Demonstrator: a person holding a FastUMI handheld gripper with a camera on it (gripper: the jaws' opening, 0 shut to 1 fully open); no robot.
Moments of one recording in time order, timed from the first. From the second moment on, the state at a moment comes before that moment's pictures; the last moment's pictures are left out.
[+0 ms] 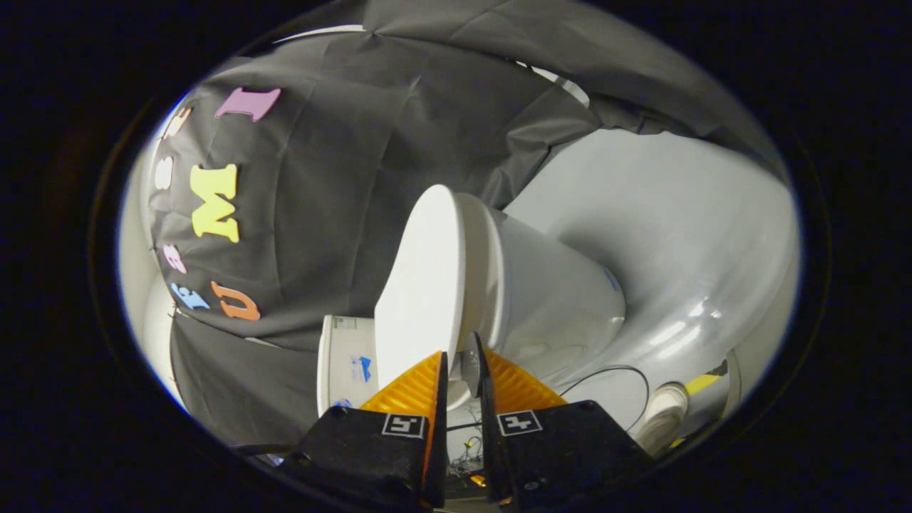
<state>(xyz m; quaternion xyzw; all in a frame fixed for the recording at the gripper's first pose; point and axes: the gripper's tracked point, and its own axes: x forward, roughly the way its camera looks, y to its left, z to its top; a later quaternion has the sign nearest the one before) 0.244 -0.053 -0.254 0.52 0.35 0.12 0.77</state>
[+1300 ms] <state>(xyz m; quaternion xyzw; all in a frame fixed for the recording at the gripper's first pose) 0.239 0.016 -0.099 0.39 0.31 0.17 0.85</state>
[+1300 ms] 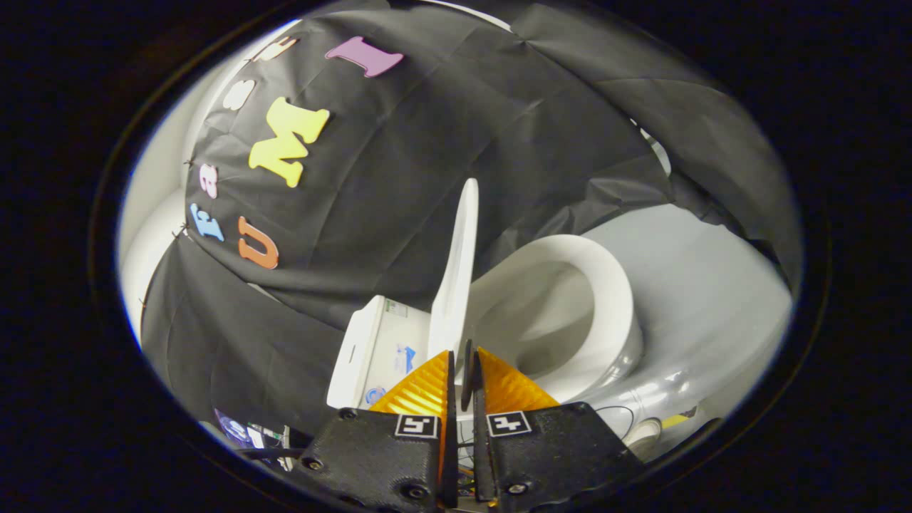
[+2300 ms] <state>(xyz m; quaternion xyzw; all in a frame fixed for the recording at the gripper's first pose) 0.229 0.085 -0.026 0.26 0.31 0.14 0.90</state>
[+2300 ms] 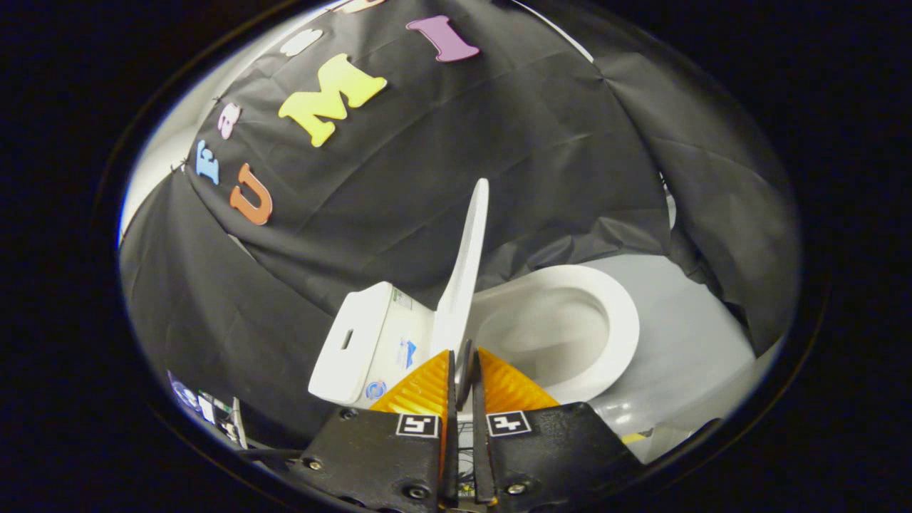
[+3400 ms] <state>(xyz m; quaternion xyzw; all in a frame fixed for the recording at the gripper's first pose) 0.222 0.172 0.030 0.13 0.31 0.16 0.93</state>
